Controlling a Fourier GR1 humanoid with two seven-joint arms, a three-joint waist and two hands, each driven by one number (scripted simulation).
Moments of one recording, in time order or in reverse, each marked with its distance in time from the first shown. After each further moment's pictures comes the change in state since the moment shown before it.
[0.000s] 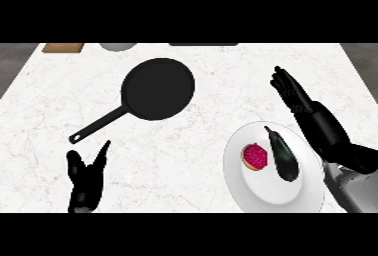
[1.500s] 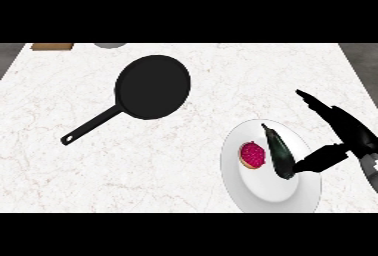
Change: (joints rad) left arm 0.624 0.417 -0.078 -0.427 -0.240 0.008 0.018; right arm -0.013 -0.276 0.089 0.100 0.155 0.052 0.516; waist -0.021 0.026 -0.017
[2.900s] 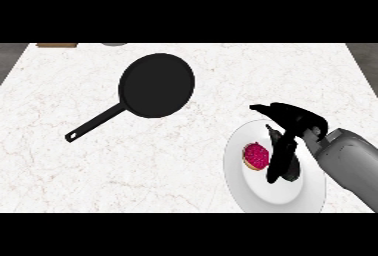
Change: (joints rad) left arm -0.030 -0.017 -0.002 0.009 0.005 -0.007 0.003; right arm -0.347 0.119 0.251 0.006 -0.079 0.337 0.594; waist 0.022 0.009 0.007
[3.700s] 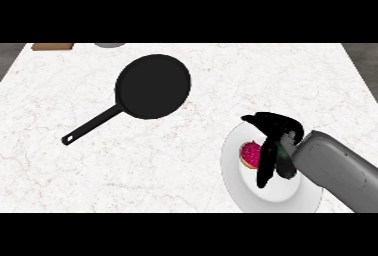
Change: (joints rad) left arm 0.021 -0.004 0.008 -0.005 0.014 0.004 0.005; right arm -0.047 0.071 0.124 0.108 0.003 0.007 0.046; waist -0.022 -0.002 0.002
